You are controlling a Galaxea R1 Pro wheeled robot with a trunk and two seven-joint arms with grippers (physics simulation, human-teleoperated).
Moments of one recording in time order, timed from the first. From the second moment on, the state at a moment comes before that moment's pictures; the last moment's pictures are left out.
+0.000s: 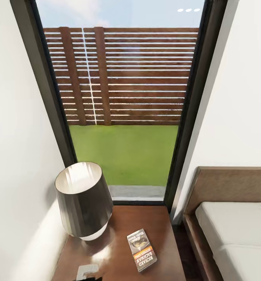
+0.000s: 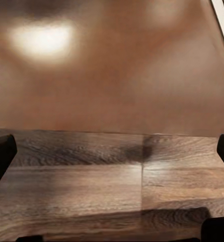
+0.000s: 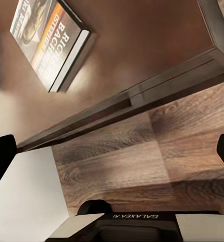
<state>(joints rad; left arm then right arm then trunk) -0.33 -0.03 0.09 -0.32 0.05 0.03 -0.20 -0.36 -0.24 0.29 0.04 -0.85 0.04 0.82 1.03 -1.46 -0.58</state>
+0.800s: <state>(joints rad) -0.29 0.04 0.08 -0.03 0.06 -0.17 -0.12 -0.35 -0.24 0.29 0.08 -0.85 0.04 0.50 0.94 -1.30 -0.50</state>
